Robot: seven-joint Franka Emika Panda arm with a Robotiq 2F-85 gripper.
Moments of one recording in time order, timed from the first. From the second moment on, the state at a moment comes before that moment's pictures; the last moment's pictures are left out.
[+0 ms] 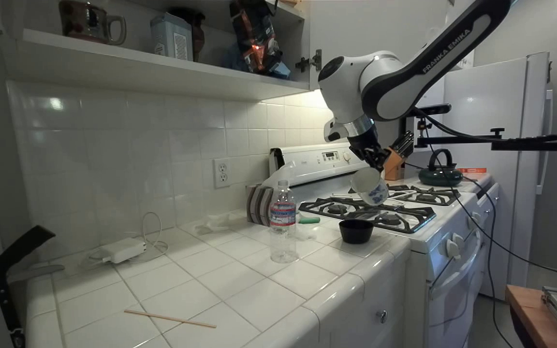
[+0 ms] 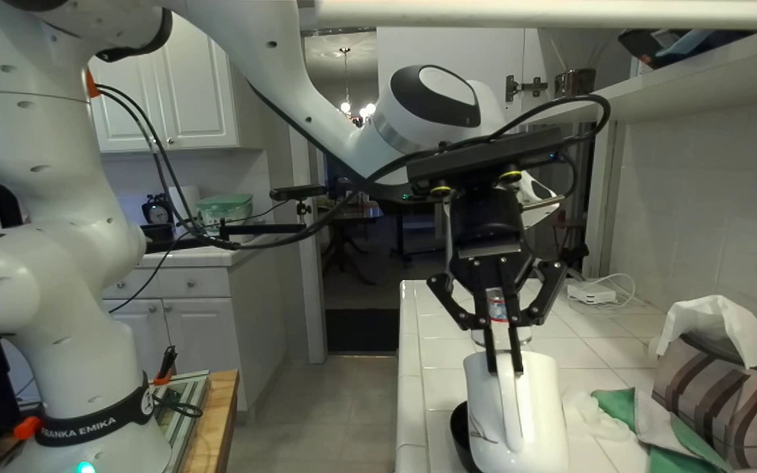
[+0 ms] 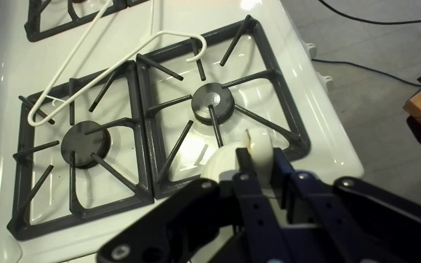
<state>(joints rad) -0.12 0.02 -0.12 -2.14 -0.85 1.93 -0.74</state>
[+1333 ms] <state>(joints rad) -0.07 0.09 -0.06 -2.12 -0.95 1.75 -0.61</state>
